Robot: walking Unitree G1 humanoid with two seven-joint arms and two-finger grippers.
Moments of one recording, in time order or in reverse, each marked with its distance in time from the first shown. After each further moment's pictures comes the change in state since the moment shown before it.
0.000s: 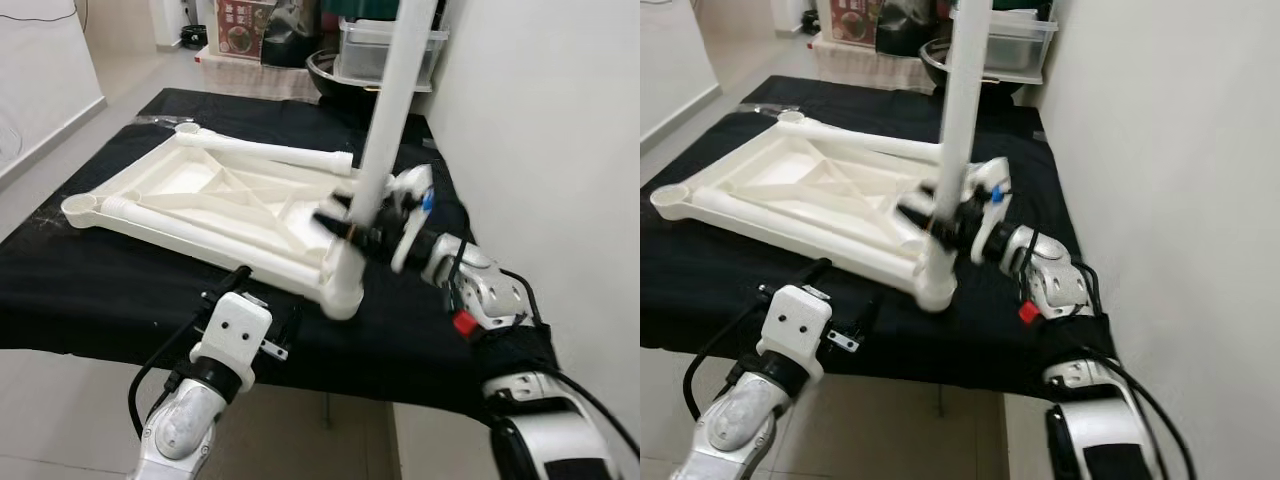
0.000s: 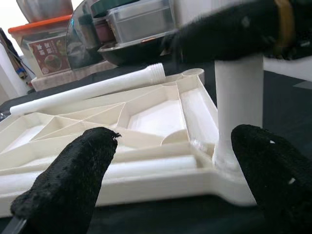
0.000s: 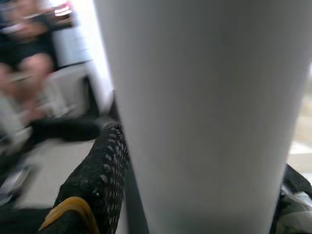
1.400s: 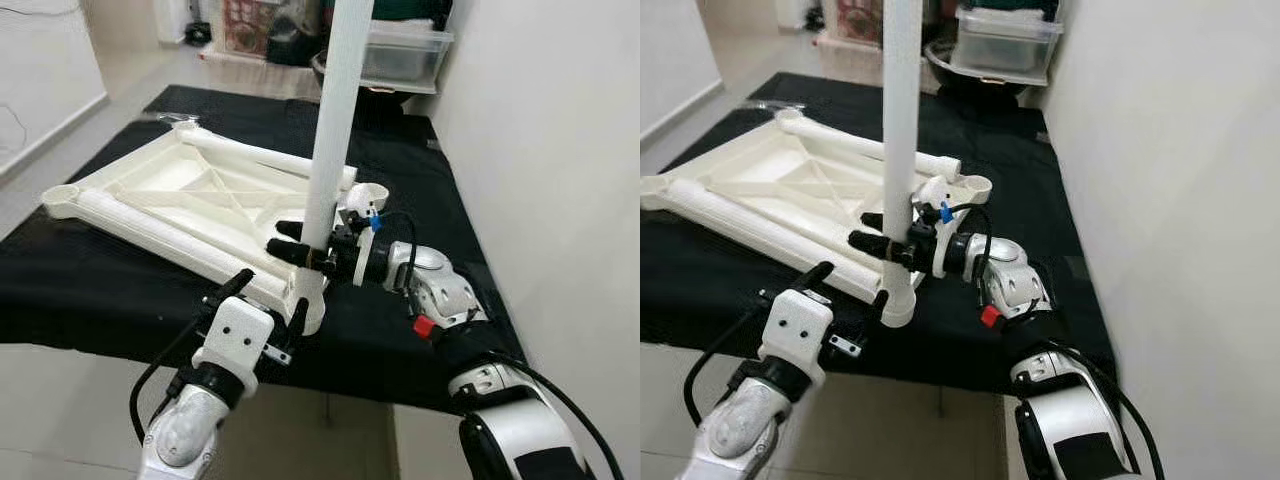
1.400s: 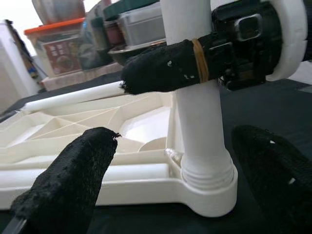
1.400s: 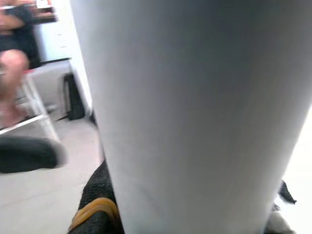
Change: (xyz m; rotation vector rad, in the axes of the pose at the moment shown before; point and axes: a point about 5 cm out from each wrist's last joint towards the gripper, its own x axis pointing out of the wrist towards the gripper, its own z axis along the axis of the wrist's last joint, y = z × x) left arm -0.002 -0.001 0.002 -0.006 -0.008 0.008; right arm 0.032 -0.013 -0.005 -0.021 -0.015 -0.270
